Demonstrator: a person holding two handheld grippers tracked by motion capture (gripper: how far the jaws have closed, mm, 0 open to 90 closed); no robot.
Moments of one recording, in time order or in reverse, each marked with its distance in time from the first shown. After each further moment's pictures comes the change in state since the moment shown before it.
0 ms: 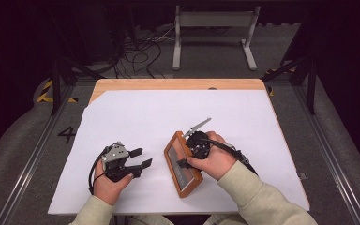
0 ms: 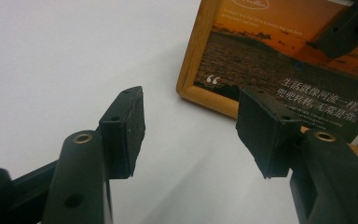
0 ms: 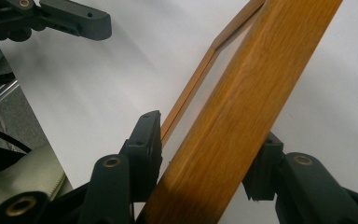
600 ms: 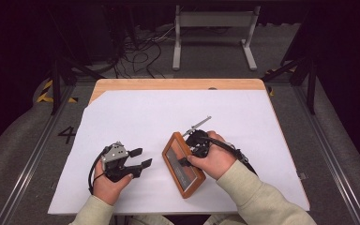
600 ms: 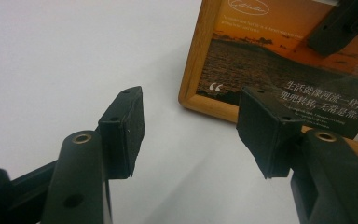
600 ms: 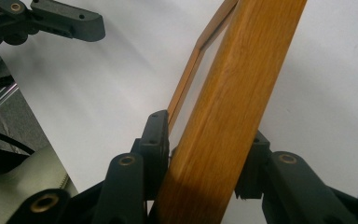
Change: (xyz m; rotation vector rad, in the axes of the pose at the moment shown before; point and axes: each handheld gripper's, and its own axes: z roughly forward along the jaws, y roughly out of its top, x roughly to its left) left arm 0.000 0.000 -0.001 -0.009 -0.008 -0.005; right arm -0.001 0.003 -0.002 0.017 -0.004 0.036
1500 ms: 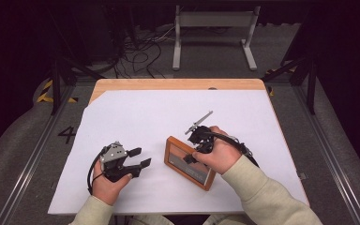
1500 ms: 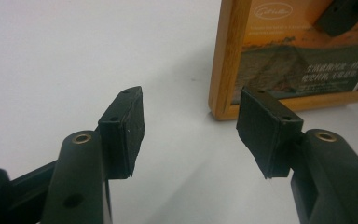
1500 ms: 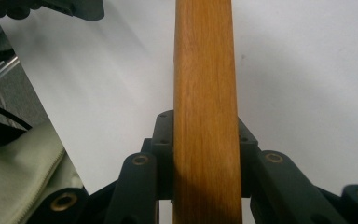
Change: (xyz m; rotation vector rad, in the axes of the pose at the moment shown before) left arm 0.001 -0.001 -0.003 -0.009 0.010 -0.007; right arm -0.010 0.006 -0.017 0.058 0.018 -0.095
